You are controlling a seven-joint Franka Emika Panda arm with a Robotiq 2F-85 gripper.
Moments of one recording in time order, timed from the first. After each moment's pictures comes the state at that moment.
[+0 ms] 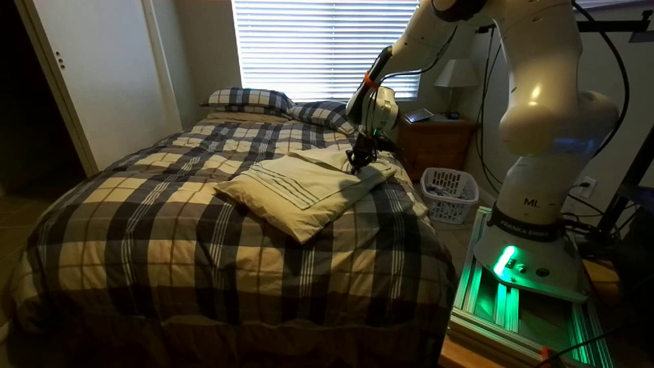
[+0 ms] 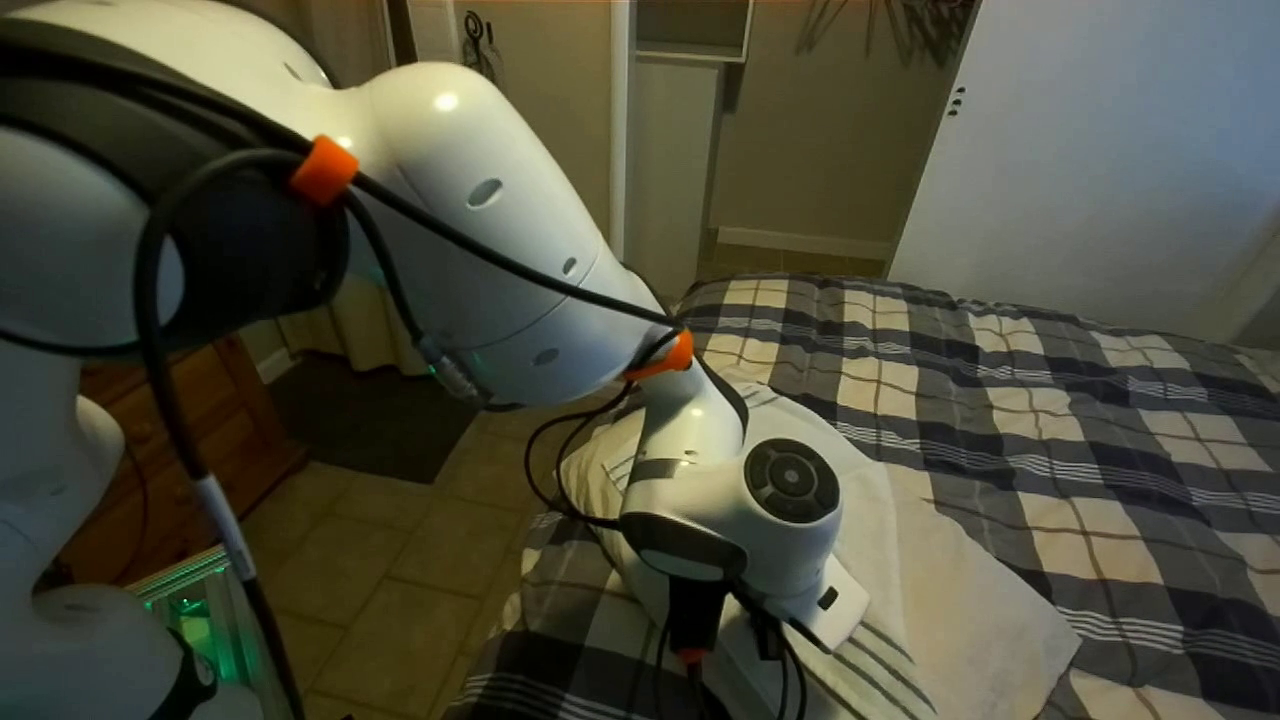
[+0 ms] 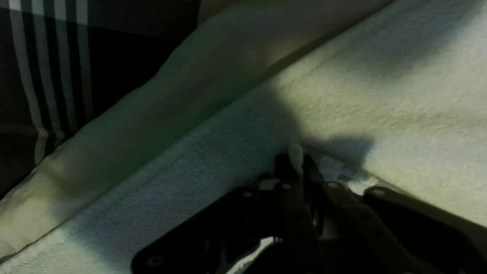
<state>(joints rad) -0.53 0.54 0.06 -2.11 0.50 2.82 -0.20</state>
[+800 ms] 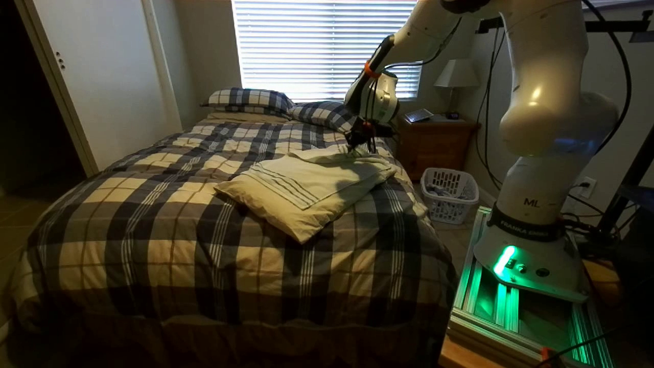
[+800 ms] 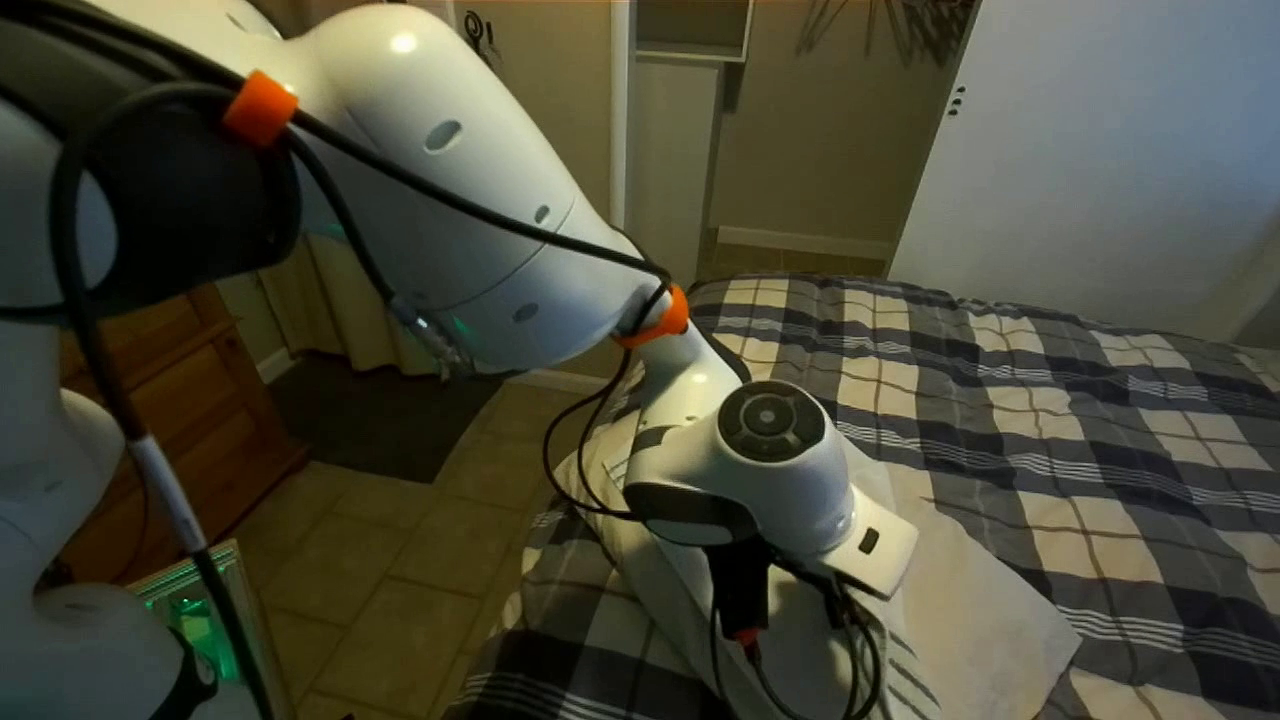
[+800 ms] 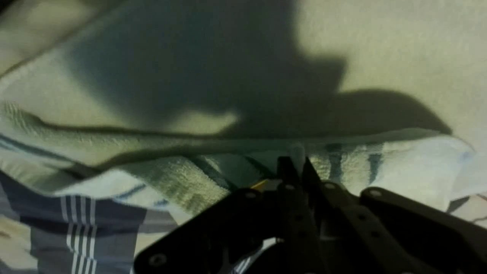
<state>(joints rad) -0.53 0.47 0.07 -2.11 0.49 3.06 -0.32</state>
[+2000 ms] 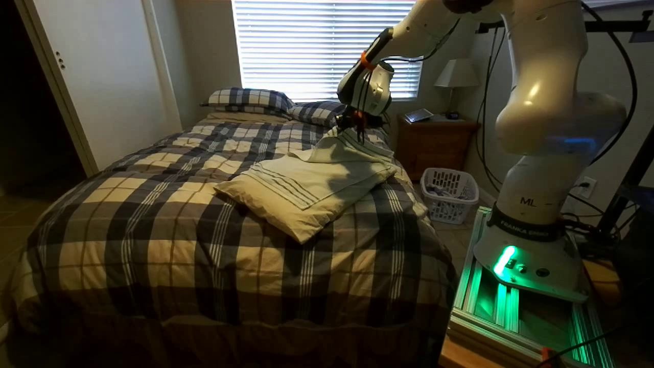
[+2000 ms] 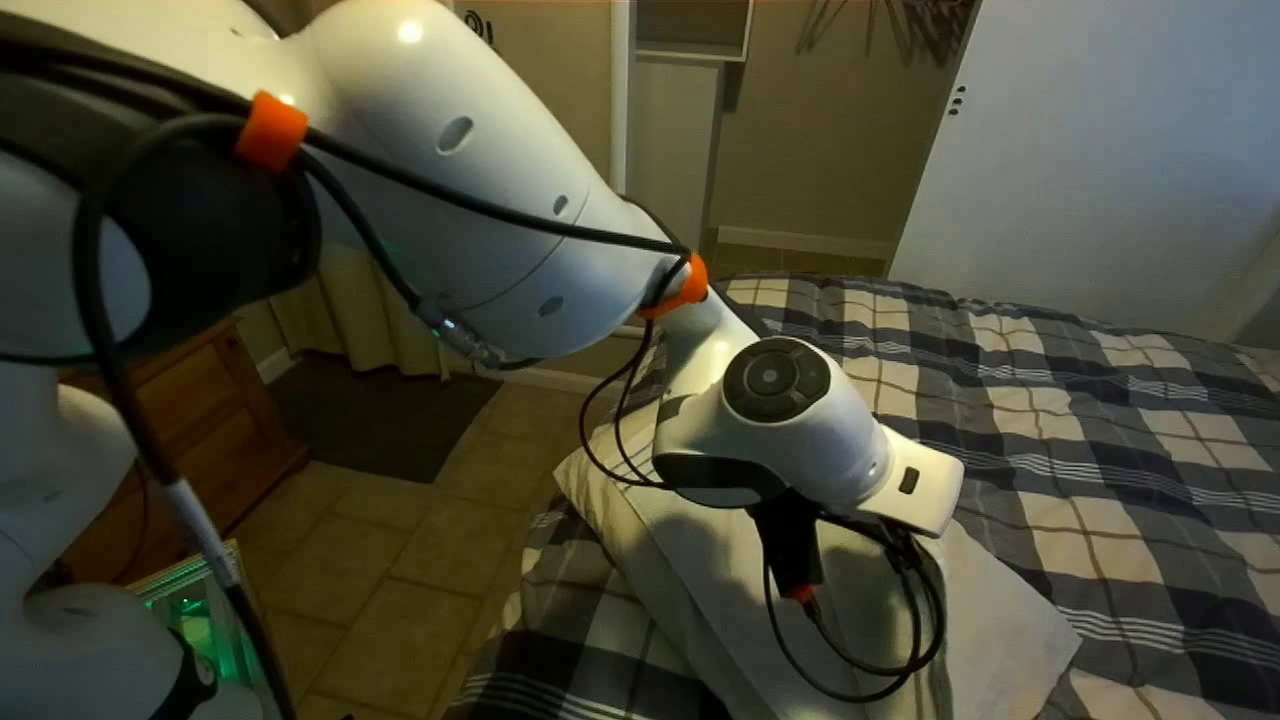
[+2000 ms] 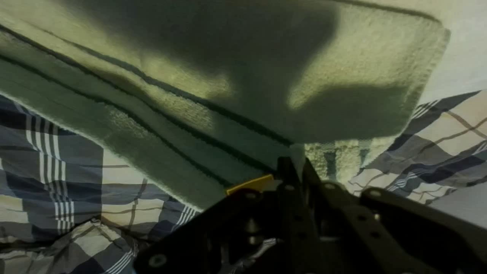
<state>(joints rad) -0.65 0.50 0.24 -2.01 0.49 3.21 -0.38</state>
